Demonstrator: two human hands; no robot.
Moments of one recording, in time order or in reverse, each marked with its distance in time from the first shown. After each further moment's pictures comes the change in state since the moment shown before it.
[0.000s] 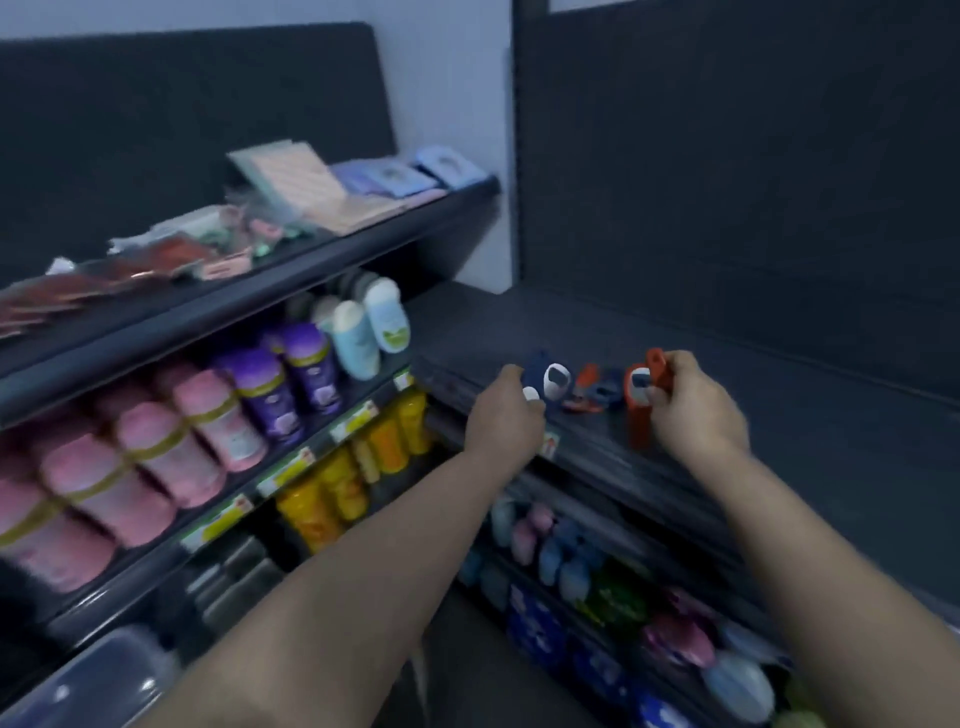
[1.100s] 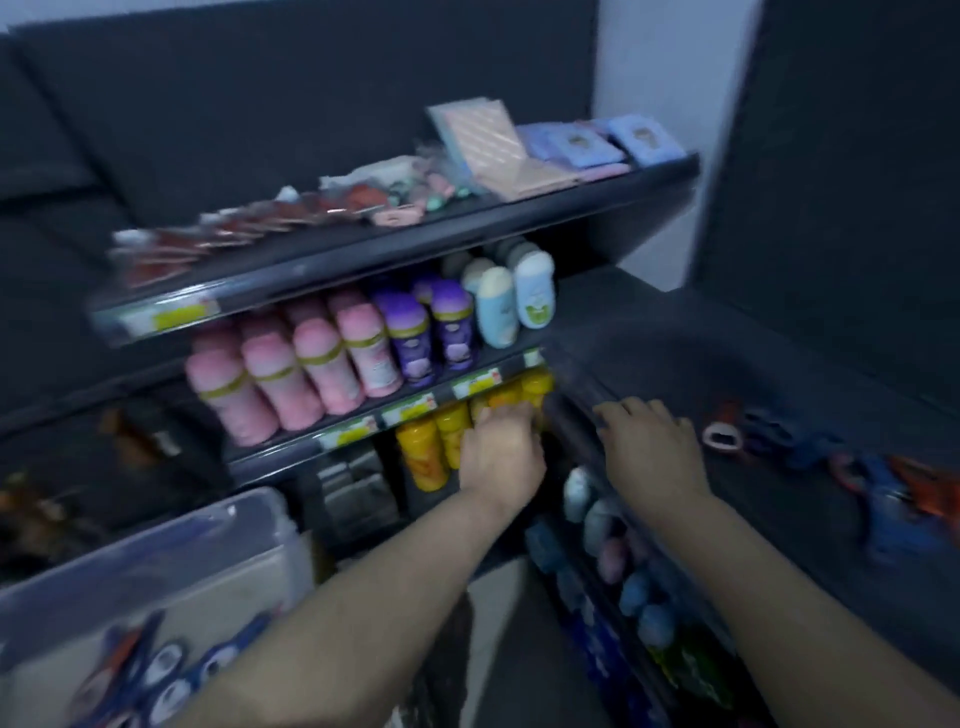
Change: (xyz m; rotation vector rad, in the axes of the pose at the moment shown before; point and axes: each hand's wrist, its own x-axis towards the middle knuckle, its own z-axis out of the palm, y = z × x) left_hand -0.030 -0.091 -0.032 0.426 0.309 -0.137; right_hand -0.005 -0.076 0.105 -0.349 -0.219 -0.778
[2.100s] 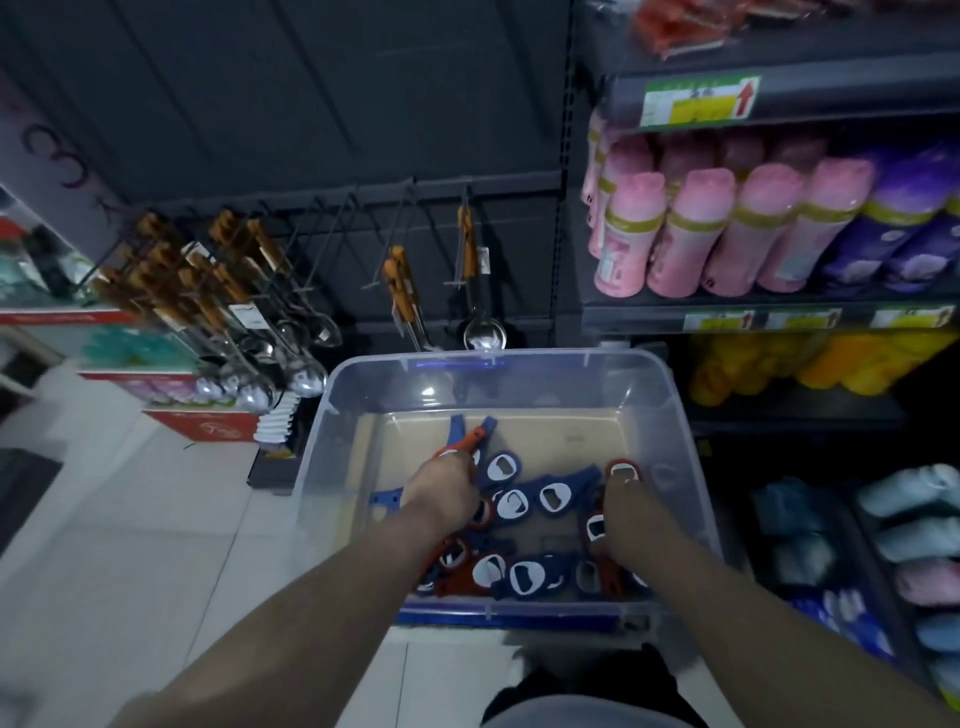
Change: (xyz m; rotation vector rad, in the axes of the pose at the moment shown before) left_hand -0.260 -0.411 -0.133 -0.036 -0.417 -0.827; right_hand -0.101 -0.392 0.189 0.014 -0.812 -0.335
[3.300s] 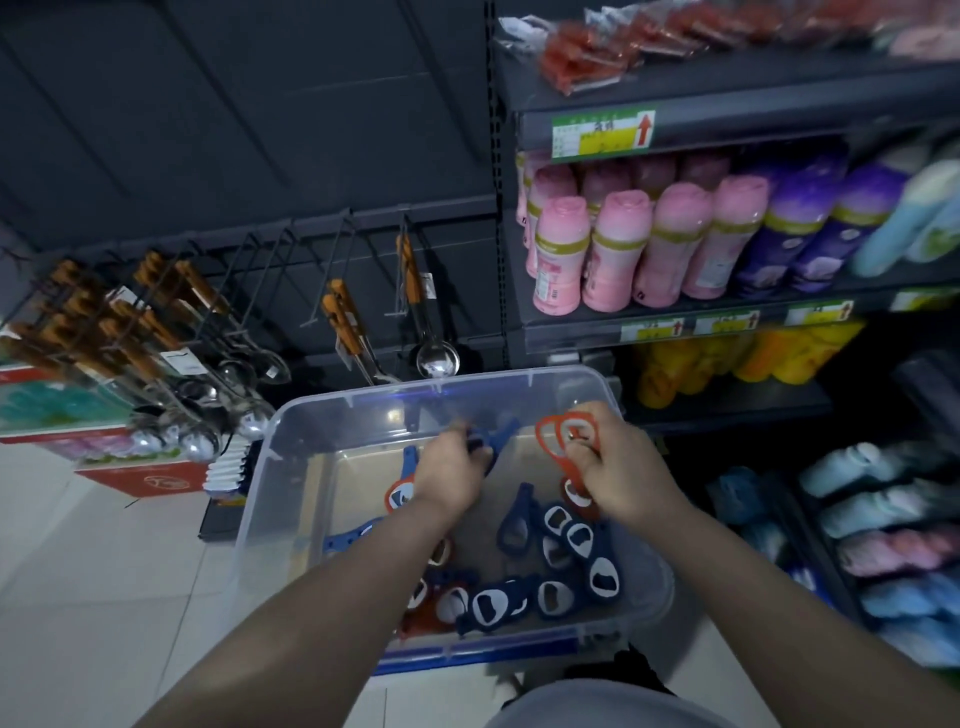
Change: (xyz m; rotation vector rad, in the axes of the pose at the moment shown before) left_hand 0.030 0.068 -0.003 -0.315 0.209 0.121; right_hand -0.042 0.005 -0.097 0.565 0.449 -0.182
